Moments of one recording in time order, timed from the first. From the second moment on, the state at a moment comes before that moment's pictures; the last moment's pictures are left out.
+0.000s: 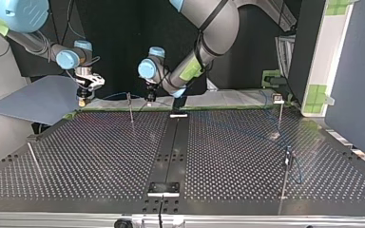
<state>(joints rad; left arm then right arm) -0.73 -2.84 -0.94 -2.67 -2.02 -1.73 1.62 -0.62 1.68 -0.99 1.42 1.77</state>
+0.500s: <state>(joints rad) -0.71 -2.88 -0.89 -2.73 -2.01 -1.76 1.62 -0.61 1.63 -0.98 1.41 1.79</state>
